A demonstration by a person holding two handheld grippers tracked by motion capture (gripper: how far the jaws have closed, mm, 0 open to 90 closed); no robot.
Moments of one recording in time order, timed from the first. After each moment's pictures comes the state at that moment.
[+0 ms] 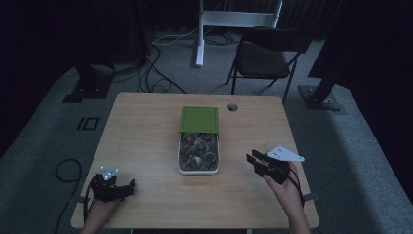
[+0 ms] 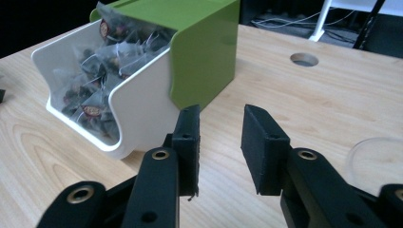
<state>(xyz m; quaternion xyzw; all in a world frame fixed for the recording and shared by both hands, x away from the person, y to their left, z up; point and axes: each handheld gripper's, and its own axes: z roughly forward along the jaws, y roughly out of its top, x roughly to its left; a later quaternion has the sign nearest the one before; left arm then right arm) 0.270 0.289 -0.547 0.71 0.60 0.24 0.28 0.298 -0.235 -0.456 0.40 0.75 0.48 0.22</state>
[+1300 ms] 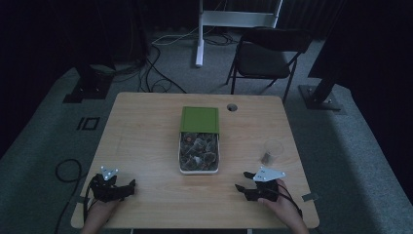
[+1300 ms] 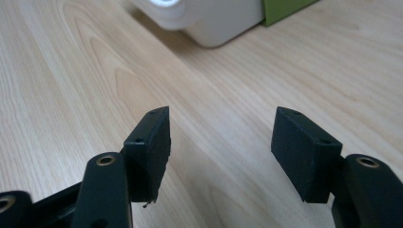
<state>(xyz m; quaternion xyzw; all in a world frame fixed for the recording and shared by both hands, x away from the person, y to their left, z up) 0.270 0.289 -0.547 0.71 0.60 0.24 0.28 0.284 -0.228 -0.534 0.30 0.84 0.43 0.14</state>
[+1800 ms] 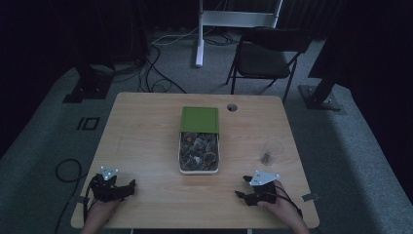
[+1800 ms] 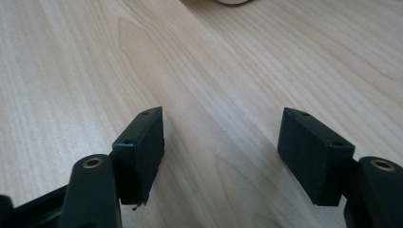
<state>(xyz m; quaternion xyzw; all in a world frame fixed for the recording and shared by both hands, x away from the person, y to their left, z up) 0.270 0.289 -0.547 0.71 0.60 0.24 0.28 0.285 -0.227 -0.549 0.25 0.88 0.39 0.13</state>
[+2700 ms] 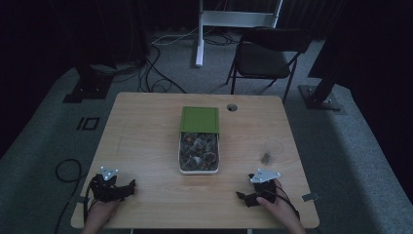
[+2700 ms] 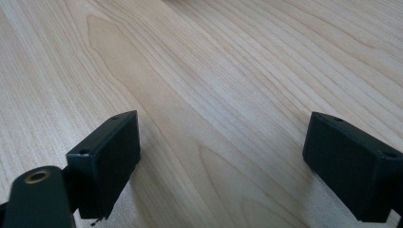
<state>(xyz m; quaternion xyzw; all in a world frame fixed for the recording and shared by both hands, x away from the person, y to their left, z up) 0.269 0.288 -0.547 0.71 0.60 0.25 0.28 0.287 -0.229 -0.551 0.31 0.87 0.37 0.13</state>
